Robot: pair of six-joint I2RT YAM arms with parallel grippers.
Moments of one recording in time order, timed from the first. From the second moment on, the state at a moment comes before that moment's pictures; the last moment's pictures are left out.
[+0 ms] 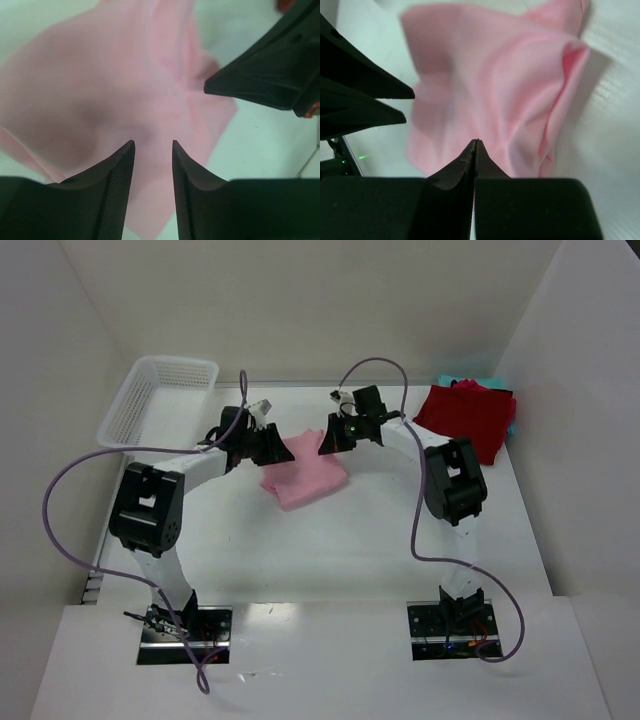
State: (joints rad) left arm -0.24 1.87 1.14 0.02 0.48 -0.47; right arm 0.37 2.17 1.59 -0.24 -0.65 0.26
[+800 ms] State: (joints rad) left arm -0.43 1.69 0.92 0.01 0.44 -0.49; right arm 0.37 1.98 1.23 -0.12 -0.65 0.38
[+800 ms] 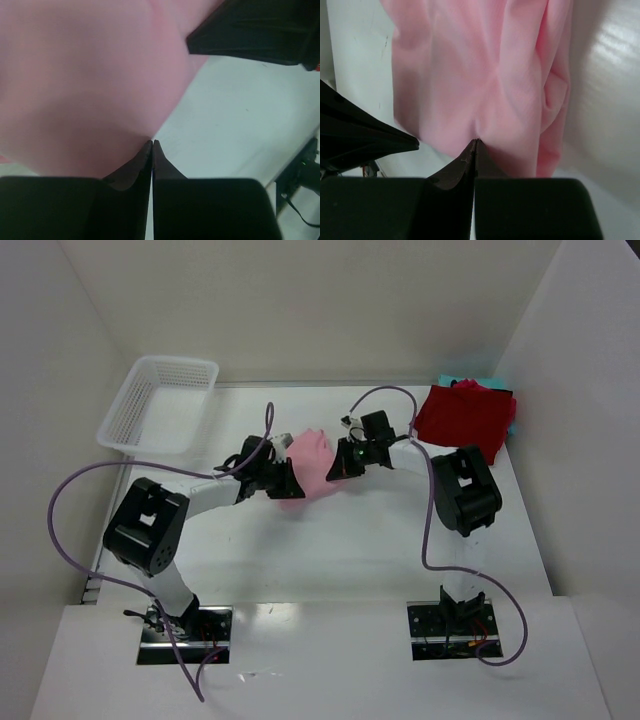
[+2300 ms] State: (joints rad) left arm -0.31 1.75 1.17 -0.02 0.11 -0.52; right arm 0.27 2.27 1.87 -0.15 -0.77 0.37
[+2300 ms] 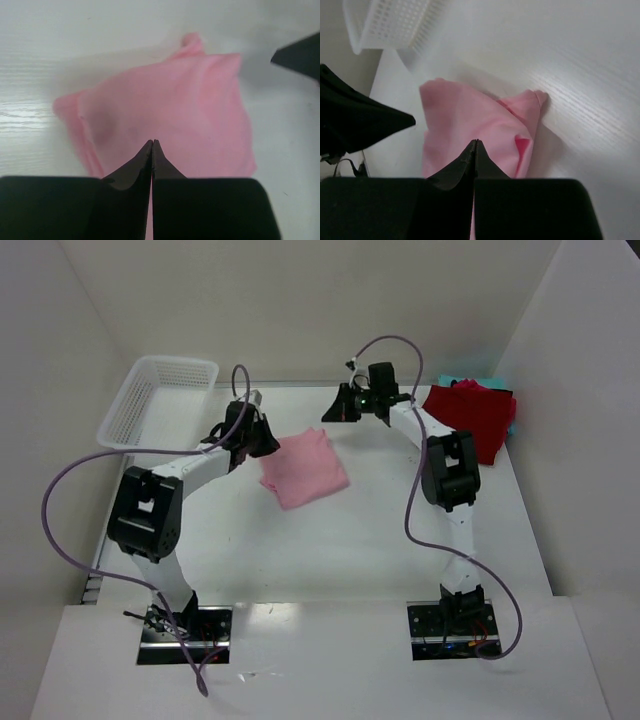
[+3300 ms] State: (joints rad) left arm -0.18 1.97 1.23 0.05 0.09 -0.58; right arm 0.31 2.46 1.95 -0.30 -0.58 0.28
